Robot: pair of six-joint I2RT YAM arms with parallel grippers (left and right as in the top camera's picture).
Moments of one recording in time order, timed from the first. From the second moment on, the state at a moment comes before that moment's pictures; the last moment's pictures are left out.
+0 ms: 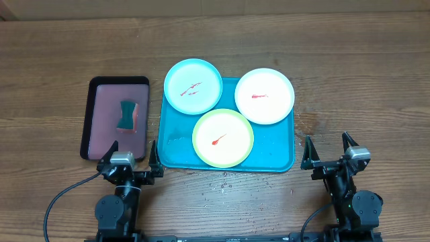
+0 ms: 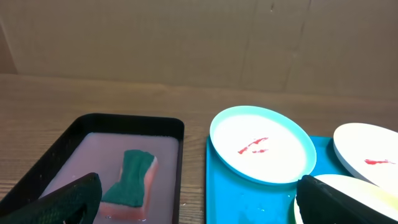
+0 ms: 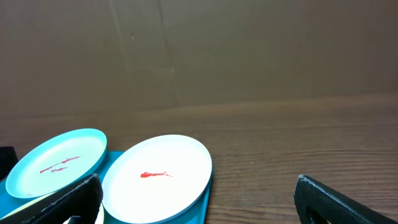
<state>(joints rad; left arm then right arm) -0.01 0.01 0.01 -0.08 0.02 -0.11 0.01 0.01 0.02 -0.03 -0.12 0.13</state>
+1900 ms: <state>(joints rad) -0.01 0.97 0.94 -0.85 0.01 -0.14 0.01 1.08 0.93 -0.65 -0.35 0.25</state>
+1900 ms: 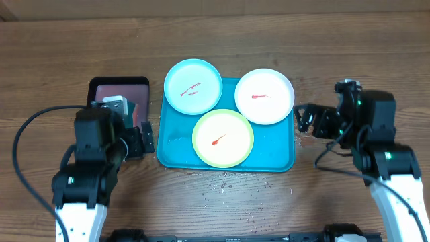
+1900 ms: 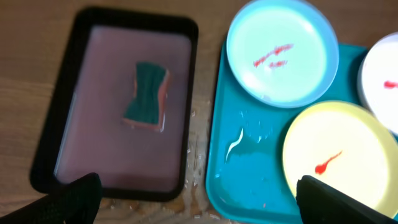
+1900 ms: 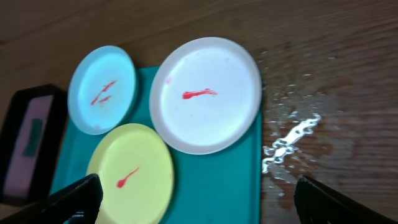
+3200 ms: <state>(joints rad) 0.18 1.75 1.09 -0.53 0.03 0.03 0.41 1.37 0.94 -0.55 -0.19 0.26</state>
